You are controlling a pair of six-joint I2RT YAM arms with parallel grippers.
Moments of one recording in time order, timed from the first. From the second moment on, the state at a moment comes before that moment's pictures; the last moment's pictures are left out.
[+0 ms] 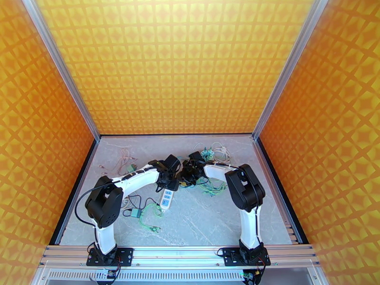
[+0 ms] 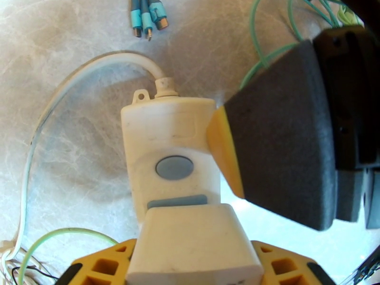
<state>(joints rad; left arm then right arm) -0.69 1.88 1.43 -0.81 0.01 -0.38 0.46 2.07 1.32 -0.36 -0.65 0.67</state>
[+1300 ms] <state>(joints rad) -0.26 1.88 1.44 -0.62 -0.03 -0.44 0.46 1.67 1.33 -0.39 -0.43 0.65</state>
